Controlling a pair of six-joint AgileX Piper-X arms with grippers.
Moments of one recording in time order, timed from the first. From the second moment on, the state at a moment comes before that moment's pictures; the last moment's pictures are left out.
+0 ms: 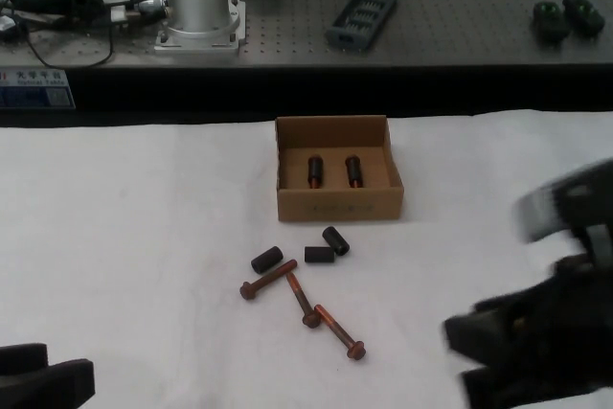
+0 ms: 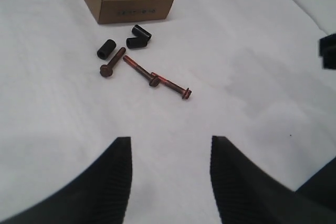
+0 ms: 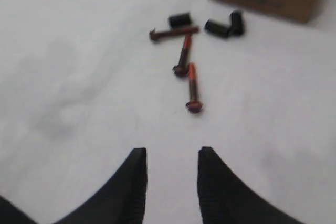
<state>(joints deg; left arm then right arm) -21.9 16.0 -24.4 33.2 19.1 -13.5 49.4 63.4 -38.0 33.3 -6.0 16.0</state>
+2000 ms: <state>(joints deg) -21.9 16.0 -24.4 32.9 19.1 -13.4 44.4 112.8 -73.4 46.2 -3.3 -13.7</state>
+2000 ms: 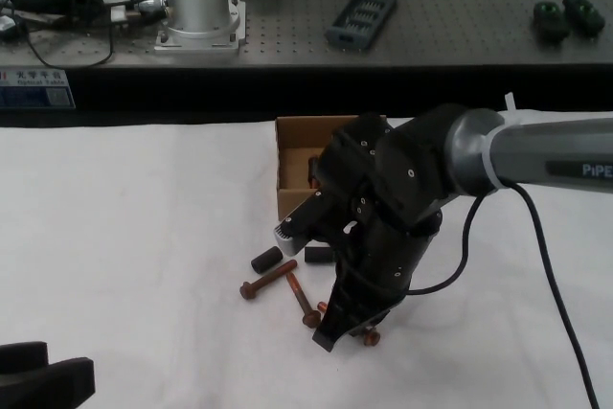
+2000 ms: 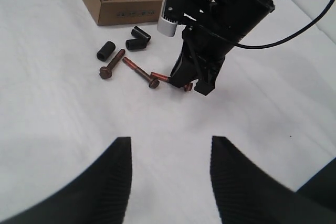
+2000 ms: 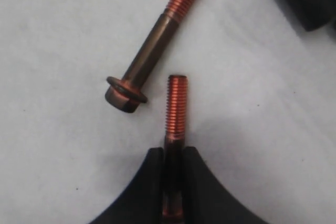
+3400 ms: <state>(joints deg) -21.9 16.0 -24.6 33.1 19.1 8.0 46.7 106.8 -72.7 52.7 -2.7 -117.0</state>
